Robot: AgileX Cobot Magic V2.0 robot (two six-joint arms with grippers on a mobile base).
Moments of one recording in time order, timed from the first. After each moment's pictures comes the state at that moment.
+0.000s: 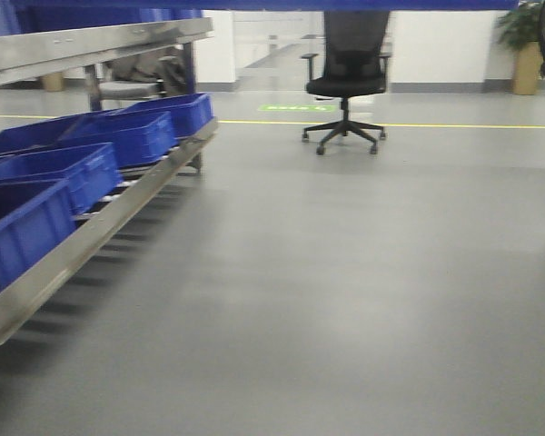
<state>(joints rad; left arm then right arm) -0.31 1.78 -2.31 0.10 1.28 -0.21 0.15 1.78 -2.24 0.10 1.22 0.11</state>
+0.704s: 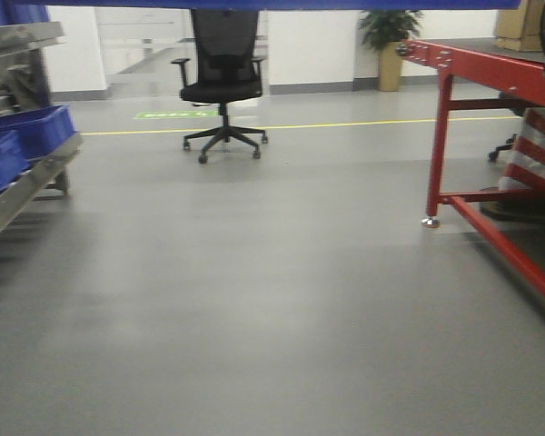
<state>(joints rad) -0.31 1.78 -2.31 0.10 1.28 -0.21 0.15 1.78 -2.24 0.10 1.22 0.11</state>
